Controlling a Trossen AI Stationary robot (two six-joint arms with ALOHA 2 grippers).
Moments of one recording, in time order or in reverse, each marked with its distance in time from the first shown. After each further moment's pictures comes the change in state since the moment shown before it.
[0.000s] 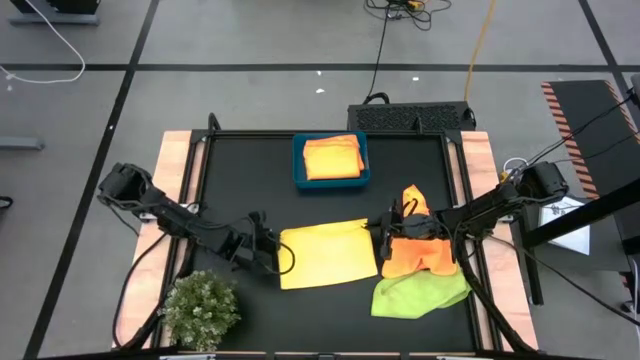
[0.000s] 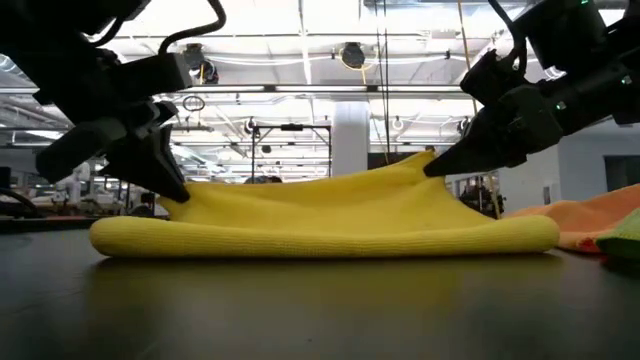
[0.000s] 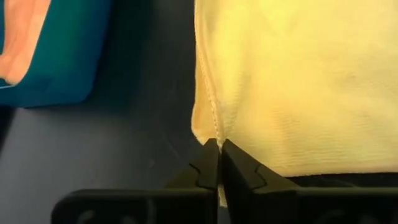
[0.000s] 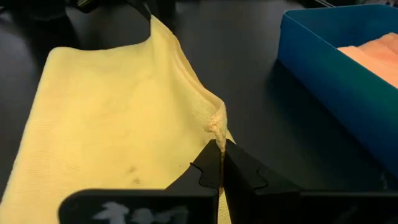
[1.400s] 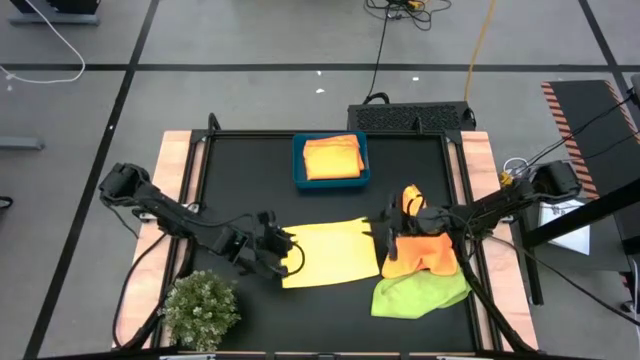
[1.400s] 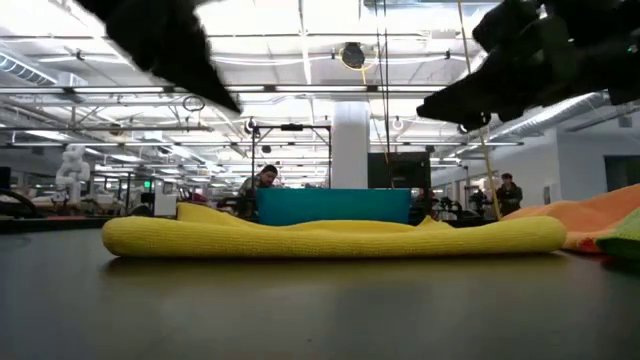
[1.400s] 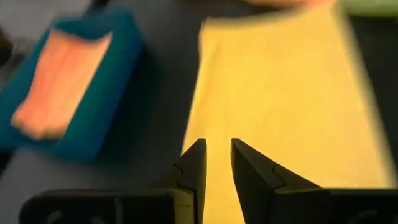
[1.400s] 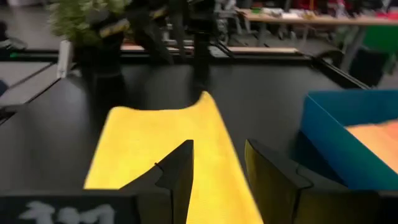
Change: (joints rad) left arm -0.012 -0.008 0.257 -0.051 -0.039 -0.045; right arm 0.008 -0.156 -0.001 0.077 -0.107 -0.129
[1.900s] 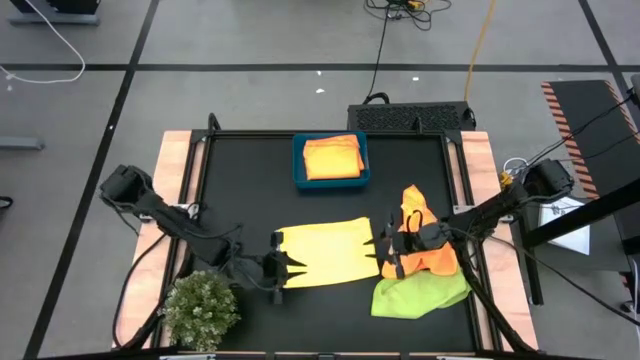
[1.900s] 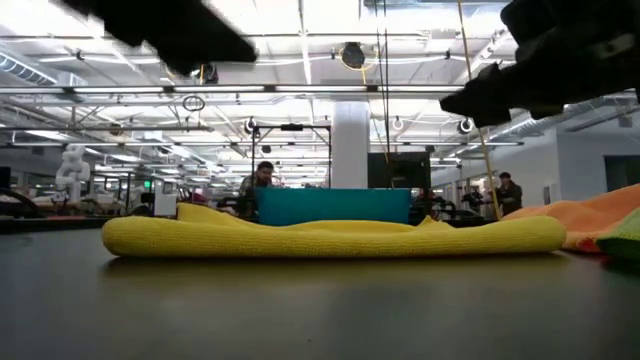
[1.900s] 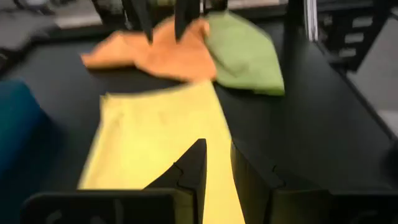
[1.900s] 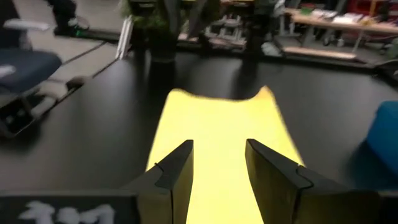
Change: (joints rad) left arm -0.103 0.031 -0.154 0.577 0.154 0.142; right arm 0.172 0.084 0.002 0.053 -0.001 -0.036
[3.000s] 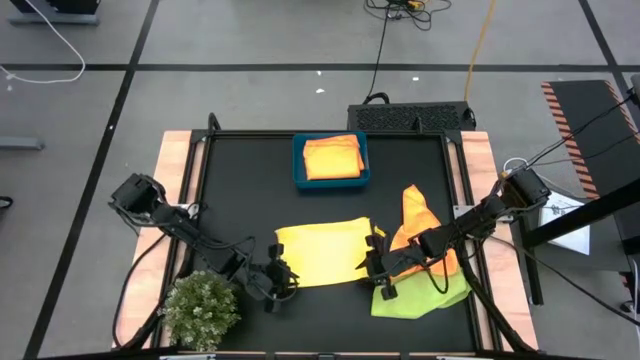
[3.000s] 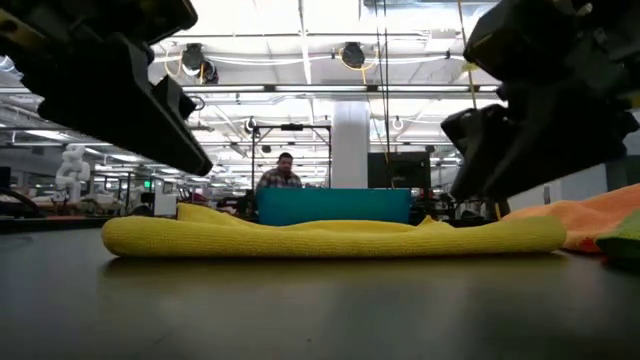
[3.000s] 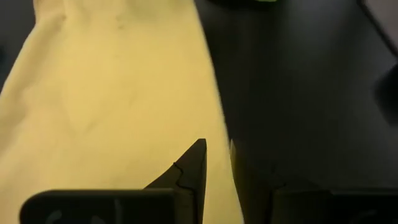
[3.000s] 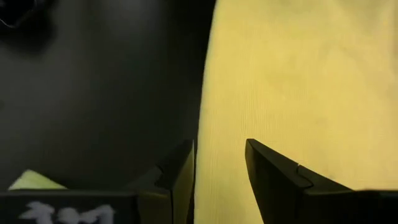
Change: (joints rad) left arm -0.021 0.134 -0.012 -0.100 0.113 -0.196; right arm 0.065 0.273 0.338 -0.547 -0.101 0.125
